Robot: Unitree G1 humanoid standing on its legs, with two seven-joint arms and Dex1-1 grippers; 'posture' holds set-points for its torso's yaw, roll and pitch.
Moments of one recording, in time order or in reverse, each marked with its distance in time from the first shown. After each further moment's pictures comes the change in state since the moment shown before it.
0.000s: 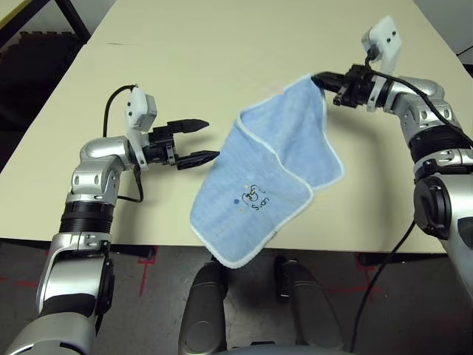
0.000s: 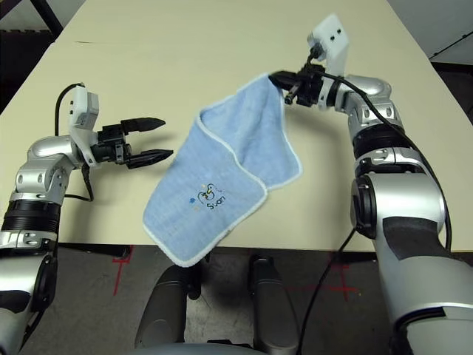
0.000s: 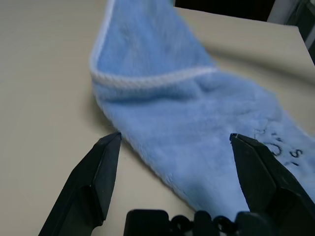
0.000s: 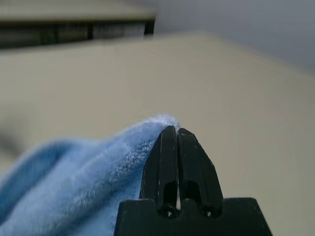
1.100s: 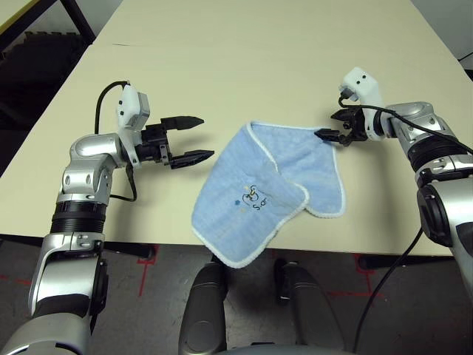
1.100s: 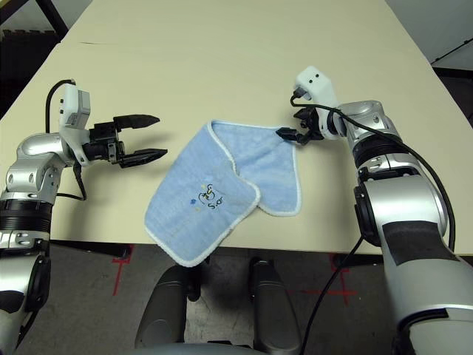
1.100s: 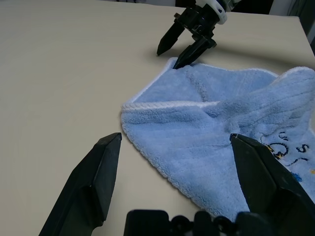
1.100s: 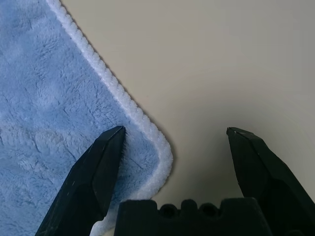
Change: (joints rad) left arm 0.009 0.052 0.009 -0.045 -0.002 -0.017 -0.031; right arm 0.150 -0.077 0.300 0.117 -0.292 0.344 -0.004
